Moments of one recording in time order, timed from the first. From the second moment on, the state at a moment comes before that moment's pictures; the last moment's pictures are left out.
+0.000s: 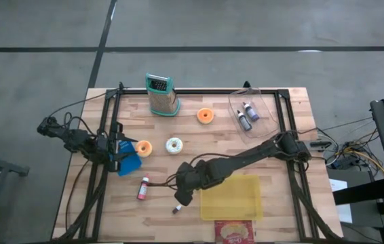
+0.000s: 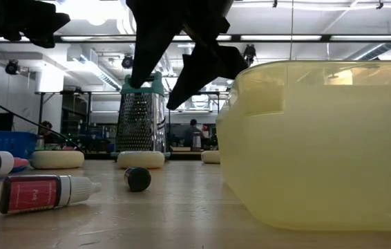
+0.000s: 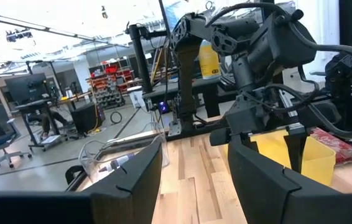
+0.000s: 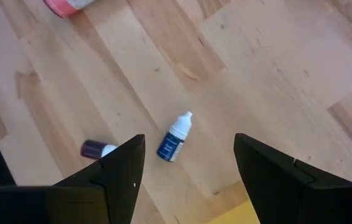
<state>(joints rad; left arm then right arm) -0.45 0.04 0.19 -0.05 -0.43 0.28 0.32 2.18 1.86 -0.79 0.15 0.97</state>
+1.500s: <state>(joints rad) -0.45 0.04 0.19 -0.05 -0.43 0.28 0.31 2.30 2.00 -0.86 0.06 0.91</state>
